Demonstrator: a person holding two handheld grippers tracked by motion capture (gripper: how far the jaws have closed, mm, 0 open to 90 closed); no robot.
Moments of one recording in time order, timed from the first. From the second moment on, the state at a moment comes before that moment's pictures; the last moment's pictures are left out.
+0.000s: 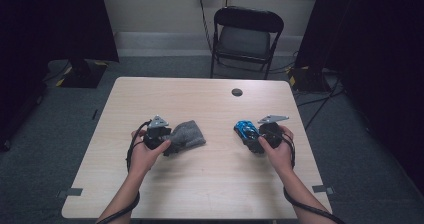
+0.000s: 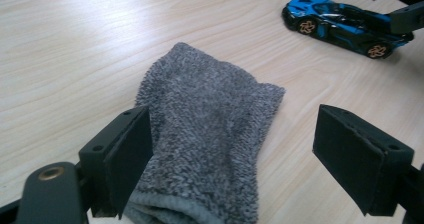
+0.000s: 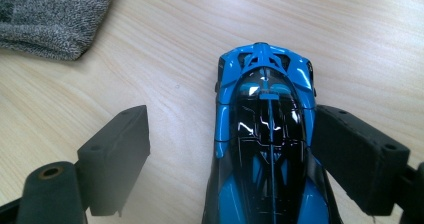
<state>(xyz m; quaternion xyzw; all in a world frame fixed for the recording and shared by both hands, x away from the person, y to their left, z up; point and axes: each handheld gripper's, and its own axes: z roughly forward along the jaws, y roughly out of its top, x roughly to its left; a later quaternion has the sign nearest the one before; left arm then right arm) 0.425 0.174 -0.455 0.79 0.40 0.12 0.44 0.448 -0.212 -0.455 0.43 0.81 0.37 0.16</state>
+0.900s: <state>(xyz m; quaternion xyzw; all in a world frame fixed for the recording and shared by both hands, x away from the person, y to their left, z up) 0.397 0.149 -0.454 0.82 0.34 0.09 0.46 0.418 -0.187 -0.453 0.36 0.84 0.38 0.13</state>
